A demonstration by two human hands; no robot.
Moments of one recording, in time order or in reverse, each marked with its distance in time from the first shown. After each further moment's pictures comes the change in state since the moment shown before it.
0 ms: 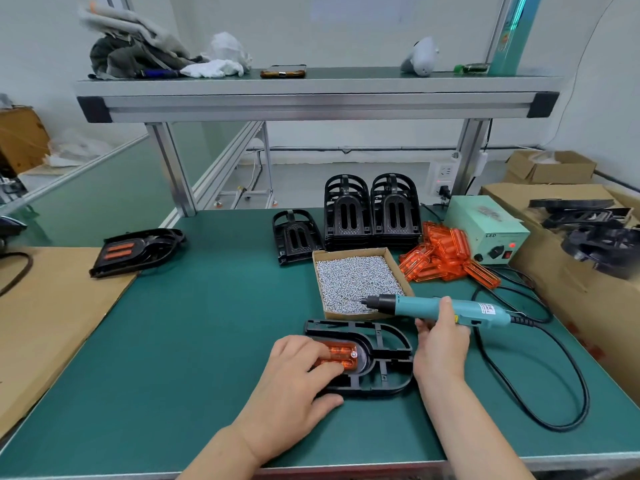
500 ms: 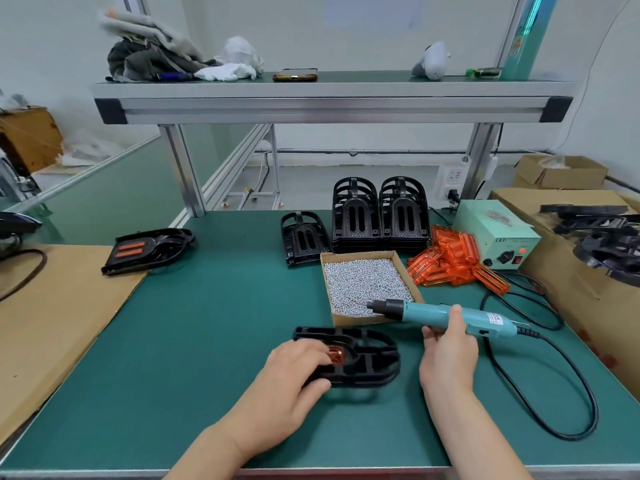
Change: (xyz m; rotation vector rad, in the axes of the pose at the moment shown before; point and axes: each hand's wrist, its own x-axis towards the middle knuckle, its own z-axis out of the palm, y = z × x) left_hand -0.010 -0.007 -0.025 -0.323 -0.115 -0.195; right_hand -0.008 0.001 -0.004 0.035 -0.031 0.002
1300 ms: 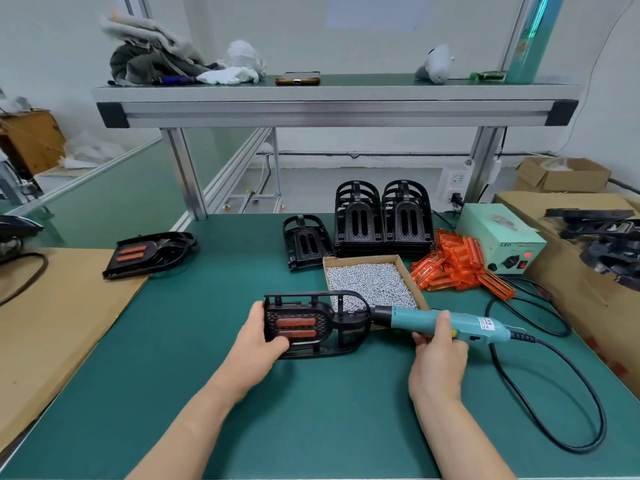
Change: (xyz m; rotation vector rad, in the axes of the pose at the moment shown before) left_hand 0.032 -0.050 -0.023 -0.611 0.212 -0.548; right_hand -0.009 0.018 0.009 -0.036 -0.019 -0.046
